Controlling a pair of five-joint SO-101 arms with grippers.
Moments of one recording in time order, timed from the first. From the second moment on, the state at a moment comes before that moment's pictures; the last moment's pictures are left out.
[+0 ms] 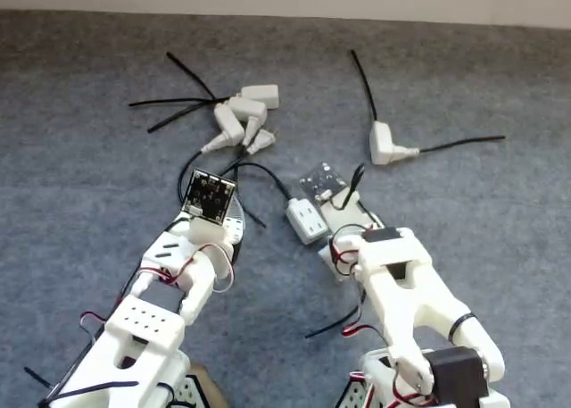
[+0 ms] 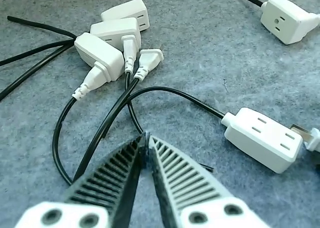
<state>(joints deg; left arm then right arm) 13.8 -54.0 86.5 6.5 0.2 -14.7 -17.3 61.6 31.6 29.7</state>
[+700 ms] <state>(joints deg) 13.8 -54.0 86.5 6.5 0.2 -14.1 -17.0 39.7 55.5 29.7</state>
